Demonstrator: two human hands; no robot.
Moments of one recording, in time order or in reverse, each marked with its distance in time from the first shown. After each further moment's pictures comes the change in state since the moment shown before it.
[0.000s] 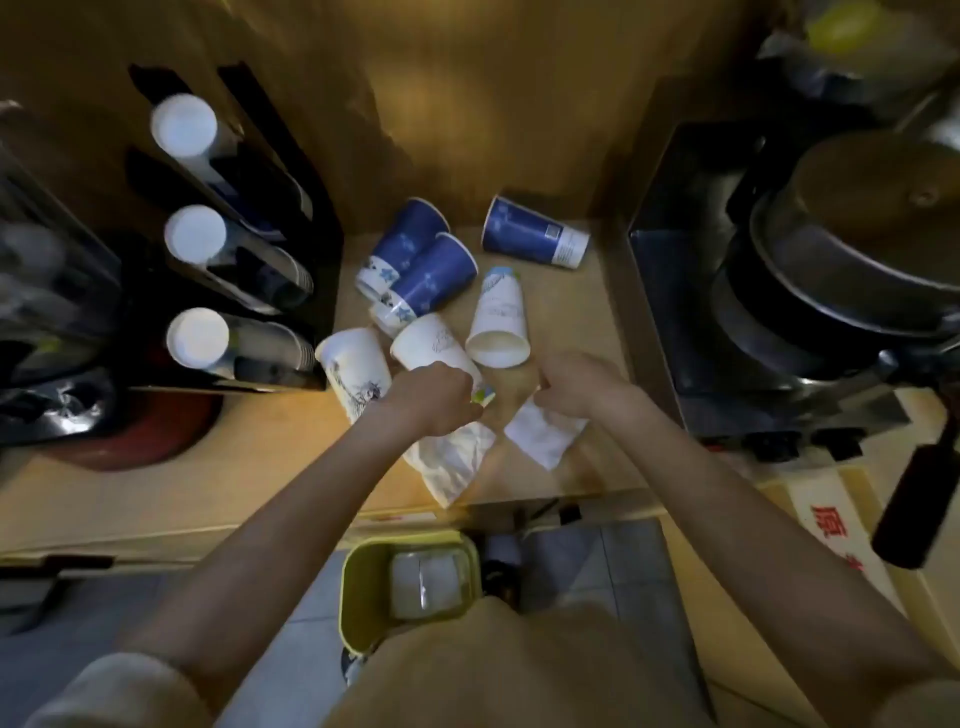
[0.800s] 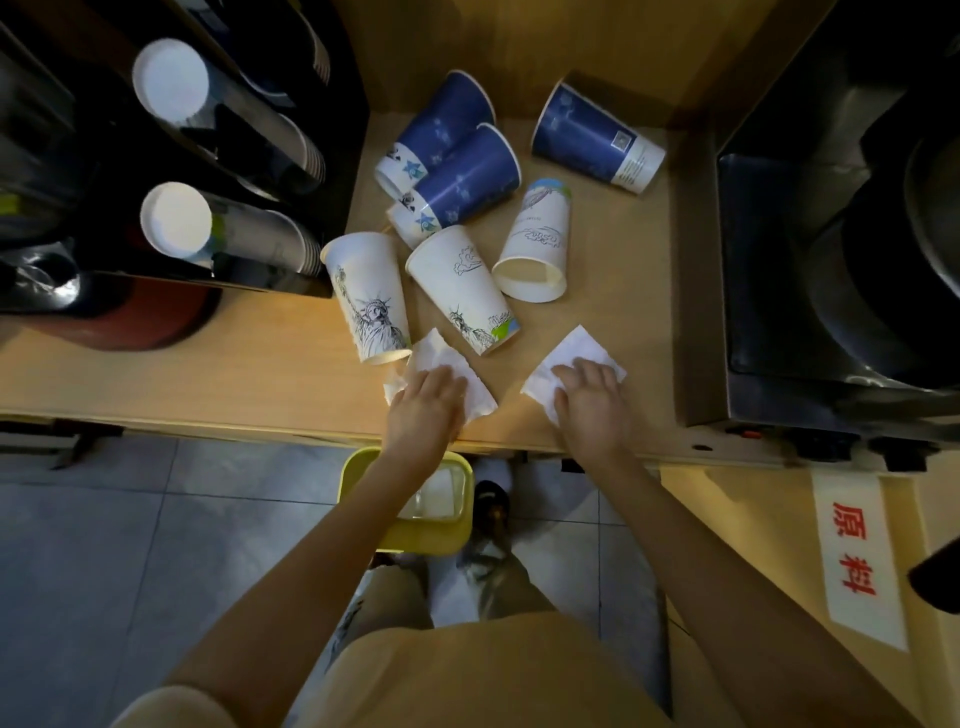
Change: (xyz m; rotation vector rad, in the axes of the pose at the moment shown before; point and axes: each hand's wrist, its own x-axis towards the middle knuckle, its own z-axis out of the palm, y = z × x) left_hand -0.014 -0.017 0.133 -0.068 0.271 -0.151; right_hand 0.012 0.029 0.127 0.071 0.344 -0.011
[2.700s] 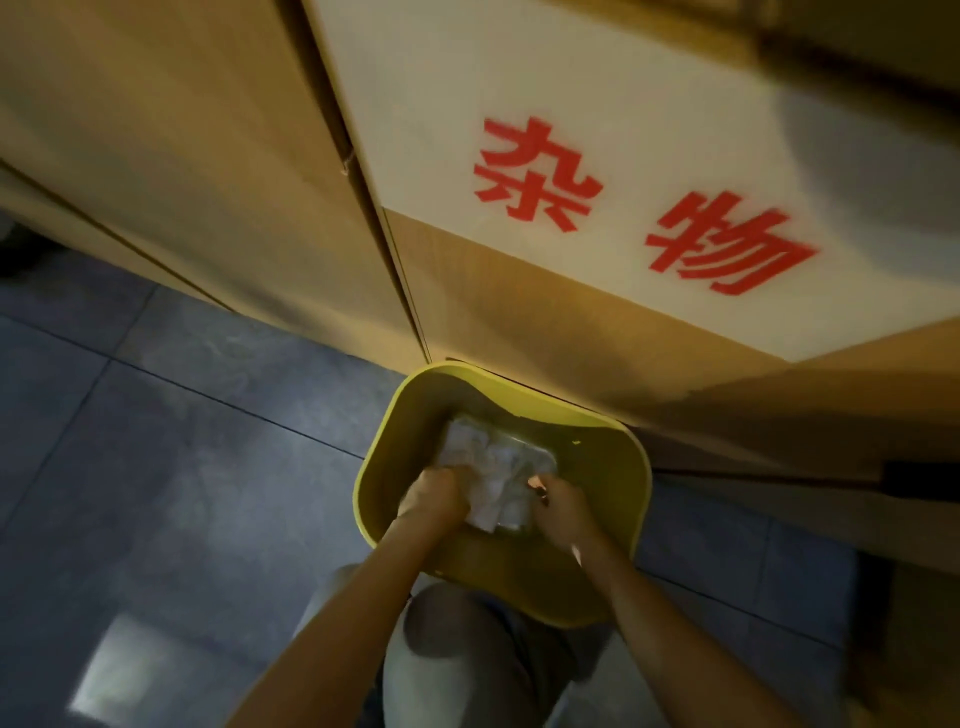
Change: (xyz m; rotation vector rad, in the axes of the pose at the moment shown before) left_hand -0.036 -0.196 0.444 -0.618 -0.546 -0.735; right_hand -0.014 -0.041 0.490 0.384 -0.708 0.221
